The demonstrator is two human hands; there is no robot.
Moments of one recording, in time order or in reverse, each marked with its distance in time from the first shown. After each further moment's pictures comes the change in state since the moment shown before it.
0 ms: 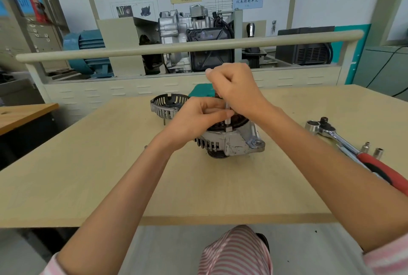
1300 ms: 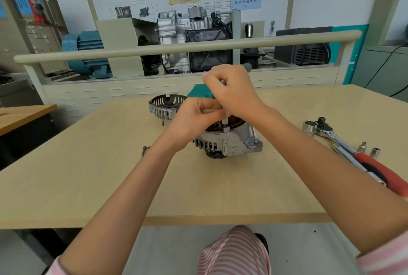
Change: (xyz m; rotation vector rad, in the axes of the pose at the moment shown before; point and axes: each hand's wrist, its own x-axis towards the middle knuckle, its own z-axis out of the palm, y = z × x) left_hand 0.001 0.002 0.006 -0.007 0.117 0.017; right_hand 0.000 0.002 0.000 -0.094 -0.014 -0.032
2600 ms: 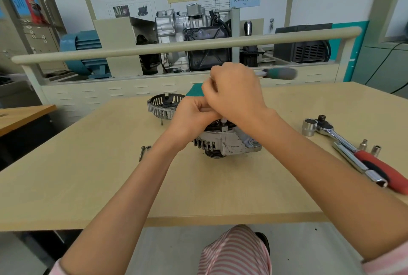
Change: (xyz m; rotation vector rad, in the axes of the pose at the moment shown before) left_hand 0.001 -0.002 0.003 -0.009 0.077 0.034; right_hand -0.007 0.002 0.004 -0.646 0.049 0.018
